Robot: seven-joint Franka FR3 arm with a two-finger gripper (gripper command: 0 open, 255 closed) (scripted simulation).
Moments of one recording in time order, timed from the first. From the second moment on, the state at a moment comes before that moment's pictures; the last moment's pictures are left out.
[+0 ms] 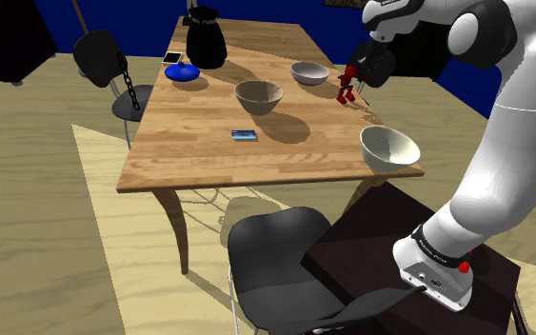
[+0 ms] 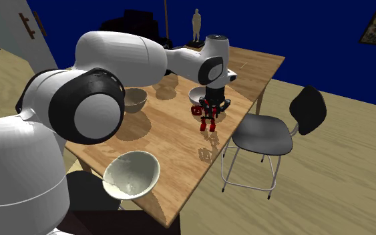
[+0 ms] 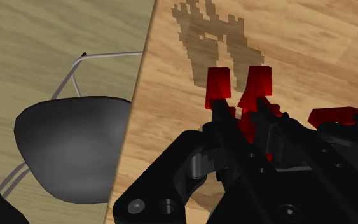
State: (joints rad) arm -0.21 0.38 -0.50 -1.61 0.19 2.05 -0.49
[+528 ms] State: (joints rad) arm -0.21 0.38 -0.50 -1.58 0.19 2.01 -0.49
